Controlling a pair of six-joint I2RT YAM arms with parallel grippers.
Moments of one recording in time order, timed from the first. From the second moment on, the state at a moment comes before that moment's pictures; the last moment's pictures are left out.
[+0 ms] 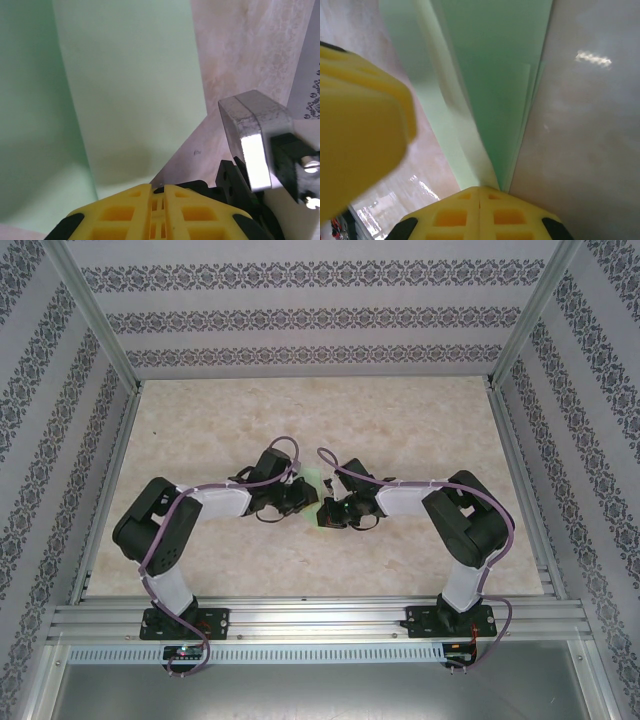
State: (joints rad) left arm -0.58 1.76 0.87 0.06 0.51 -1.01; right arm 0.65 1.81 0.87 -0.15 -0.53 0.59
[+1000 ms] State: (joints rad) left arm -0.60 1.85 0.85 0.12 0.48 -1.08; right arm 0.66 1.82 0.90 -0.20 -0.51 0.58
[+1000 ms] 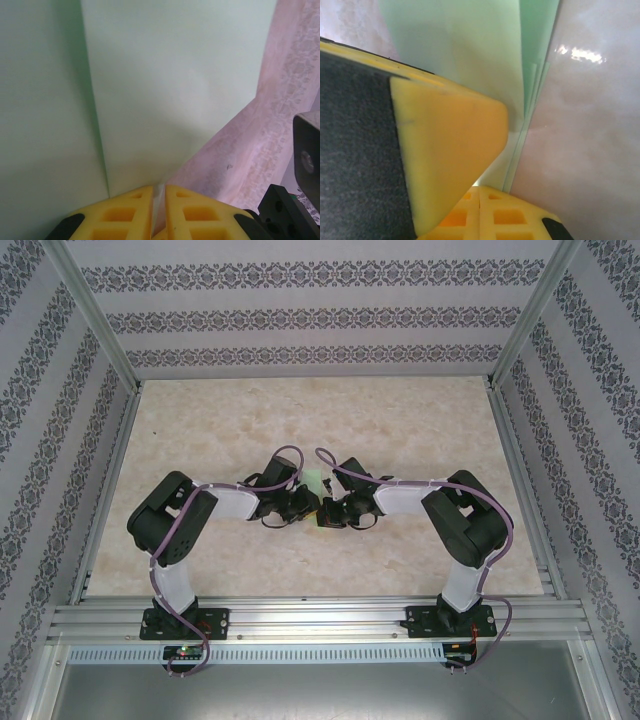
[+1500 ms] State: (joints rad) left arm -0.56 1.92 1.00 -0.02 0.54 -0.99; right arm 0.67 1.82 0.92 -0.20 -0.45 0.58
